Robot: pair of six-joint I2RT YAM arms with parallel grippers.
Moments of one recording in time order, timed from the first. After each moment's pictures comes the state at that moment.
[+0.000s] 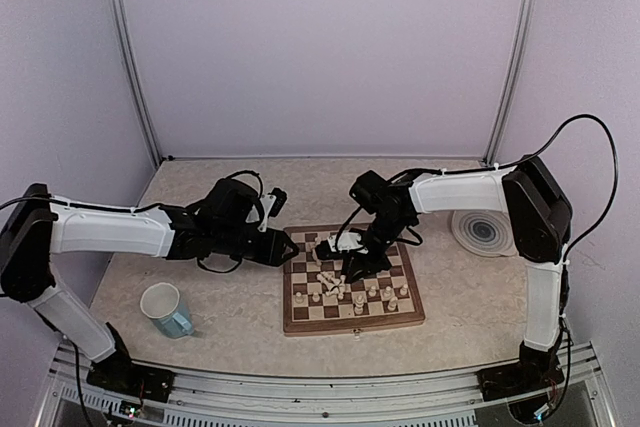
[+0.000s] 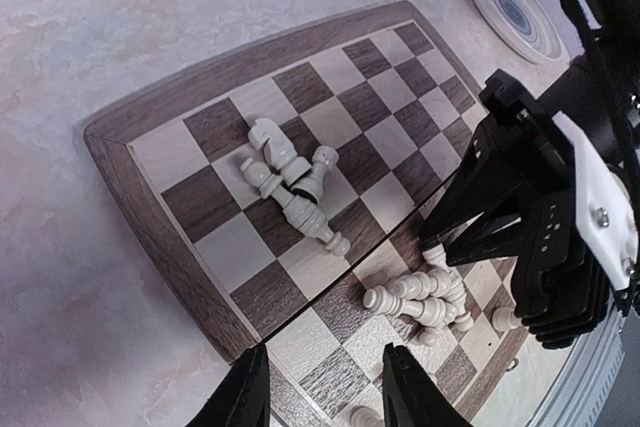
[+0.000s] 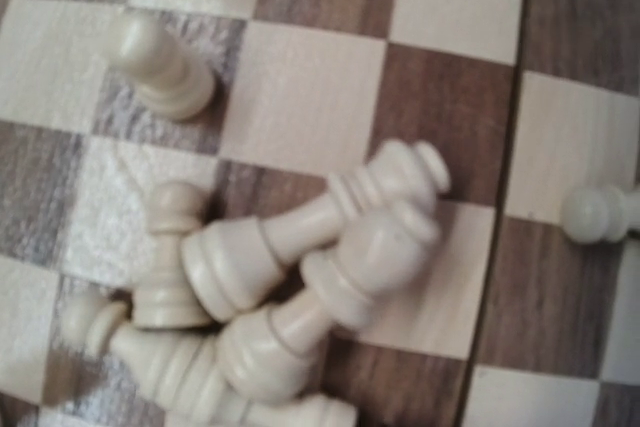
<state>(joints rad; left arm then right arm) -0.82 1.54 0.90 -0.06 0.11 -0.42 0.75 2.05 1.47 -0.73 -0.49 -1.04</state>
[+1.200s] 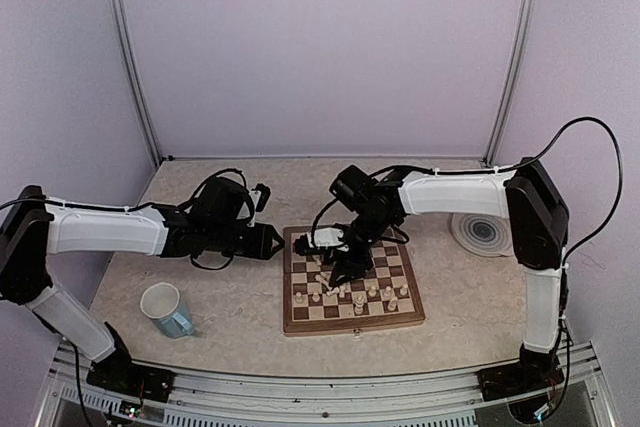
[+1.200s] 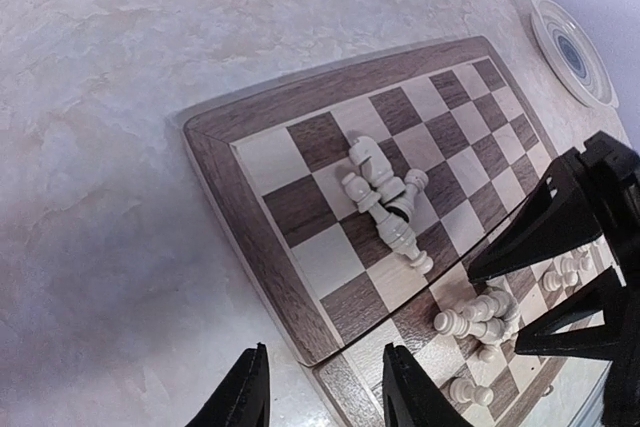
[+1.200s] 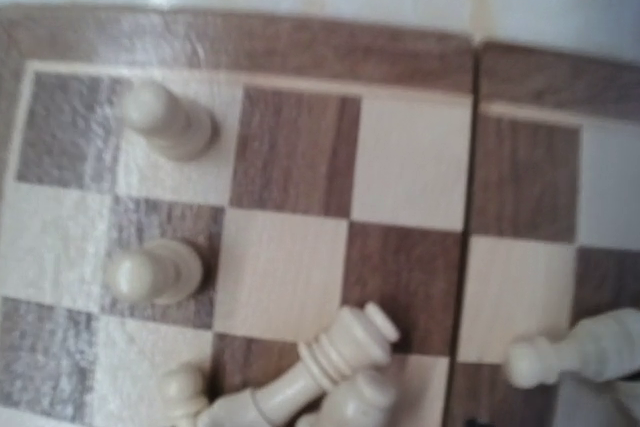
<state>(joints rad) -0.76 1.52 0.87 -0.07 0.03 -0.45 0.84 2.04 1.56 -0.72 -0.43 -0.86</state>
